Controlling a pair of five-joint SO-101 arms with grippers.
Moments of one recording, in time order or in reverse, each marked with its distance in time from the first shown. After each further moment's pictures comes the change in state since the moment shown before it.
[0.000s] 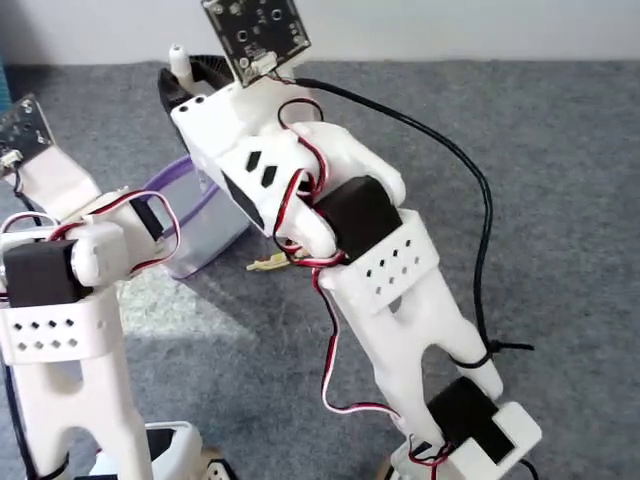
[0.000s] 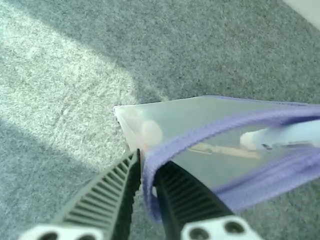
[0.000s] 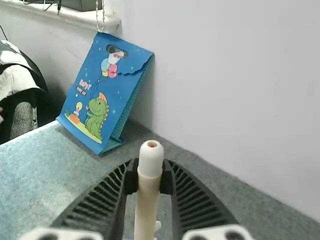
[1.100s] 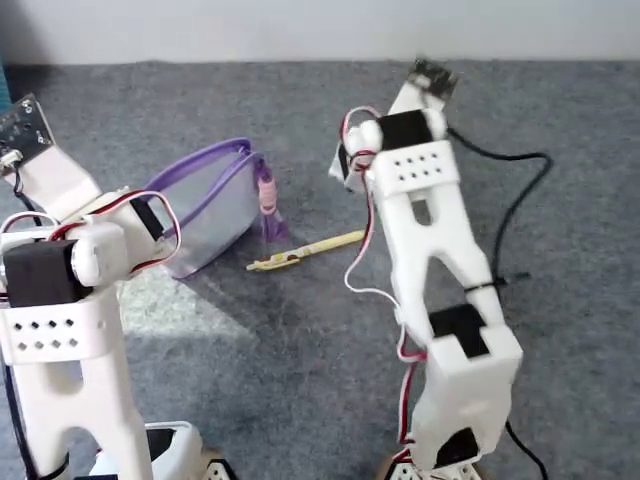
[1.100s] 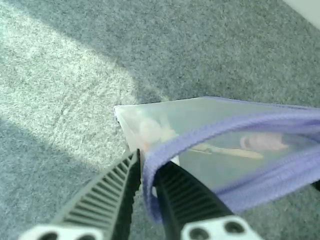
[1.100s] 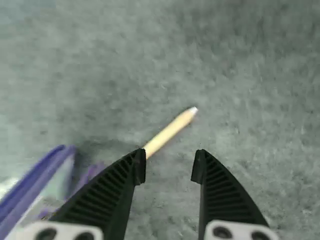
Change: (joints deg) left arm -0.1 0.0 0.0 0.0 0.0; right arm 24.5 26.2 3.8 32.7 -43.7
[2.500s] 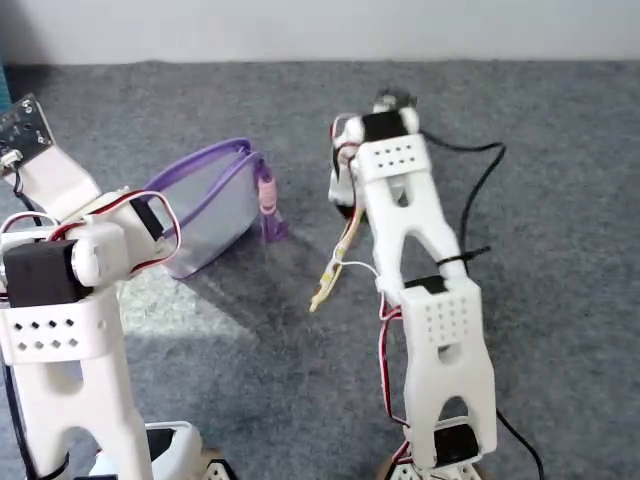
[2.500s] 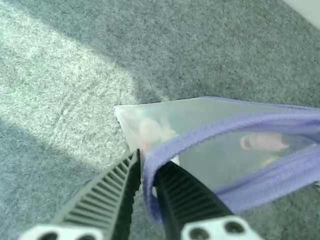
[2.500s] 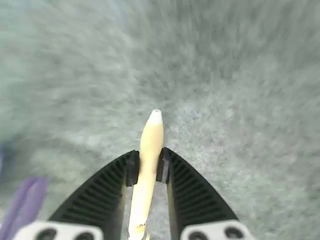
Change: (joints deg) left arm 0.0 0.0 0.0 0.0 0.0; right arm 1.1 19.3 -25.4 12.3 15.8
